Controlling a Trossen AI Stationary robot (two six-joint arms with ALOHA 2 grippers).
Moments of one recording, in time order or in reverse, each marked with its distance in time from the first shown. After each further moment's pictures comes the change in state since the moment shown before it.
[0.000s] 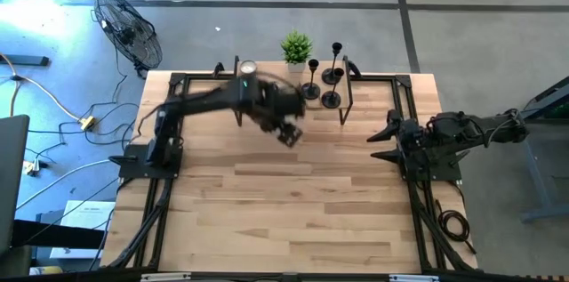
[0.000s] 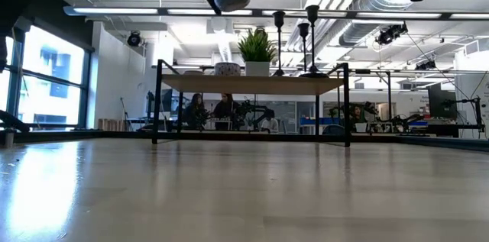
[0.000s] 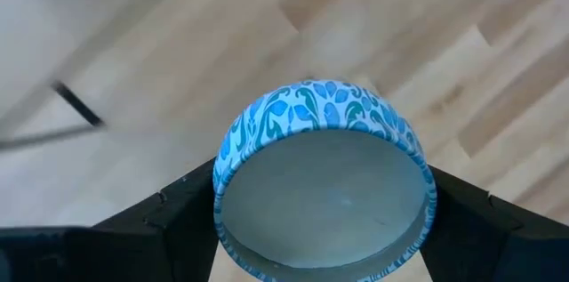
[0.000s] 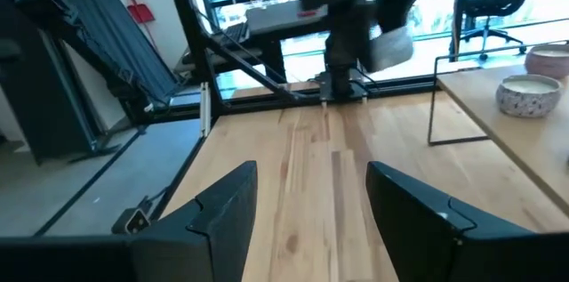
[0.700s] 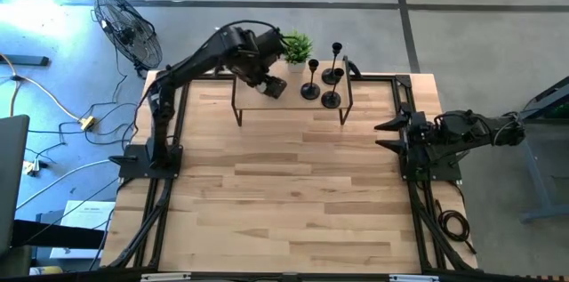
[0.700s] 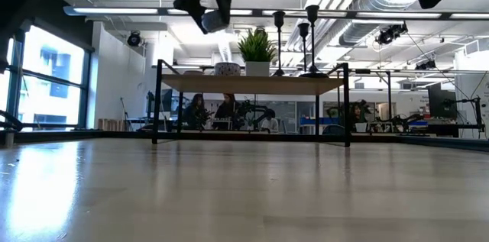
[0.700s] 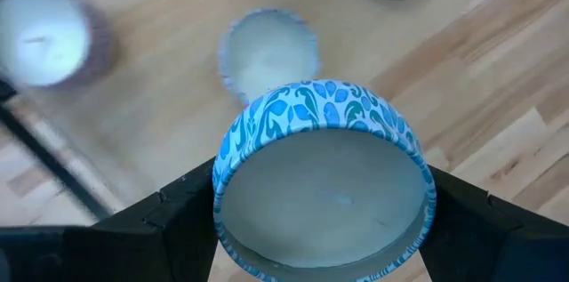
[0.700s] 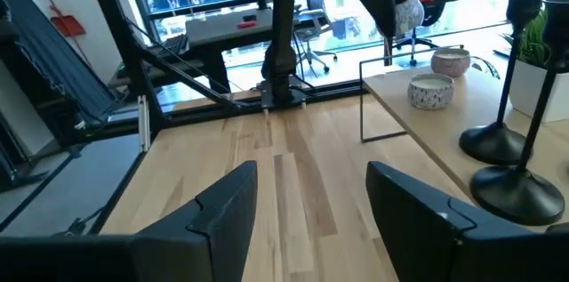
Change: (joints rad) left arm 0.392 -0.050 -0.009 0.002 0.094 0.323; right arm -0.004 -0.113 0.000 -0.116 0.184 0.004
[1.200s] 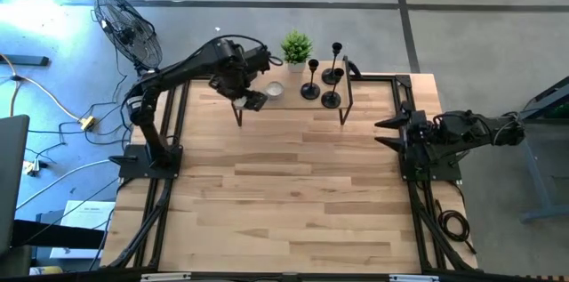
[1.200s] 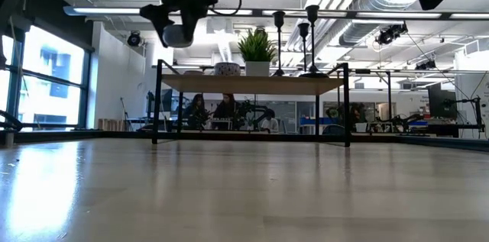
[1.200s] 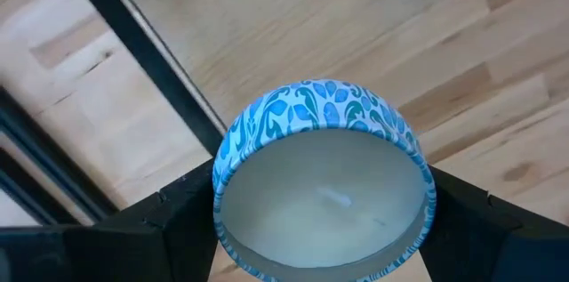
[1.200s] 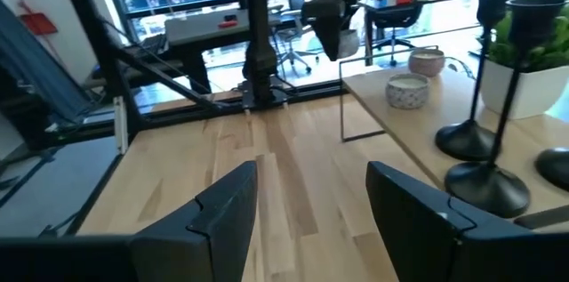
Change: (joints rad) left arm 0.024 -0.204 -0.439 -0.006 0.044 -0.068; right arm 0.000 0.000 0.000 -0.011 0.053 -0.007
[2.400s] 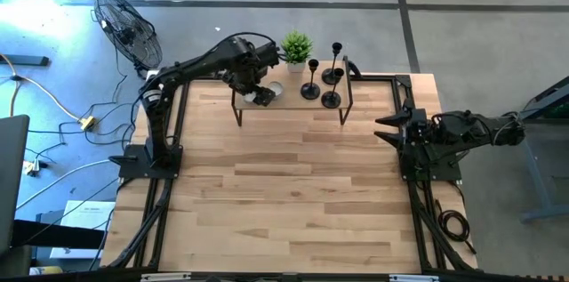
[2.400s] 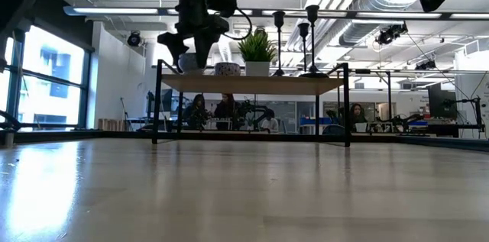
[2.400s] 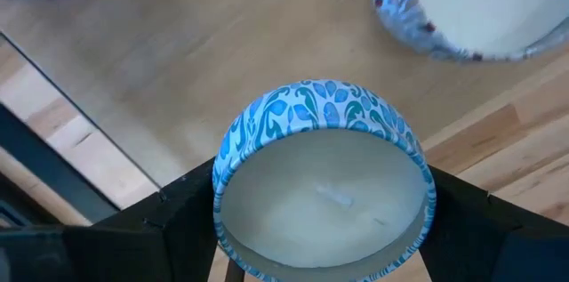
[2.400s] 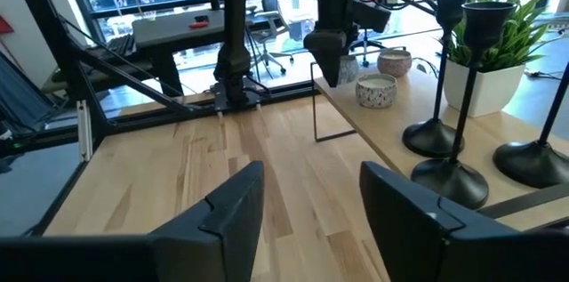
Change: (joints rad) left arm 0.085 0.138 0.000 0.125 0.007 0.148; right arm 0.000 0.004 0.000 -0.009 0.089 -0.002
